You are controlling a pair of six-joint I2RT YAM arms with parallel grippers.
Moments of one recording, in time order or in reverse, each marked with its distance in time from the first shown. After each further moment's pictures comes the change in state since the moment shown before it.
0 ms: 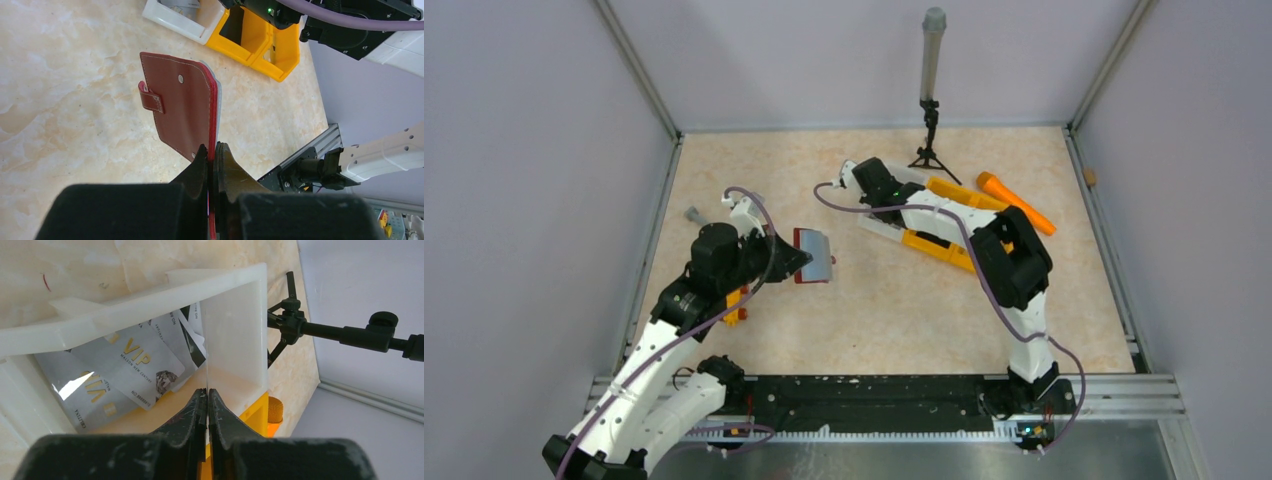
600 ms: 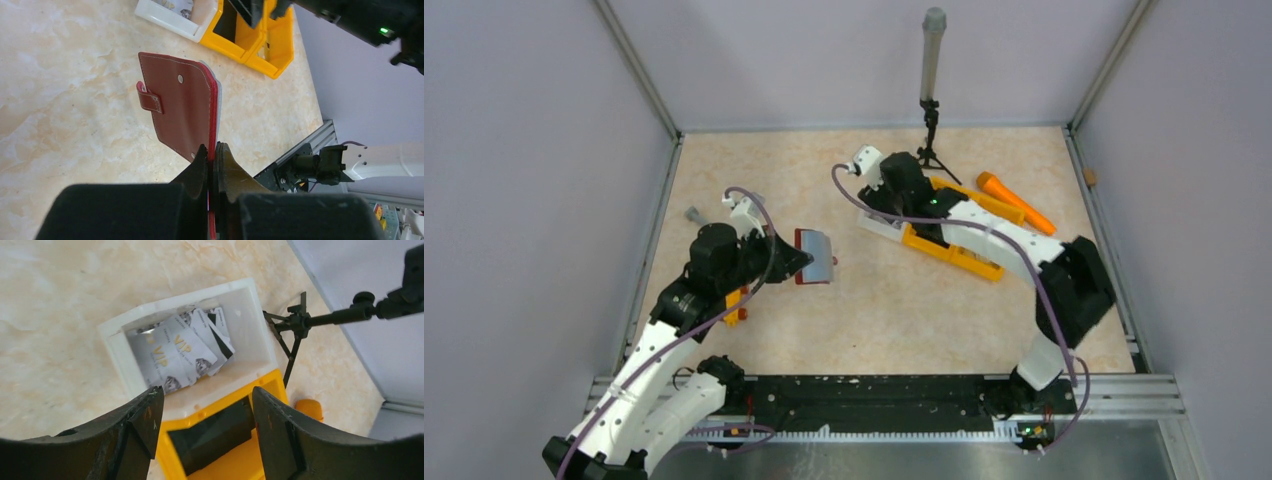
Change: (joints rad) left arm 0.002 -0.003 0.000 0.001 0.016 -0.002; right arm 0.011 -0.284 -0.158 0.026 -0.201 0.186
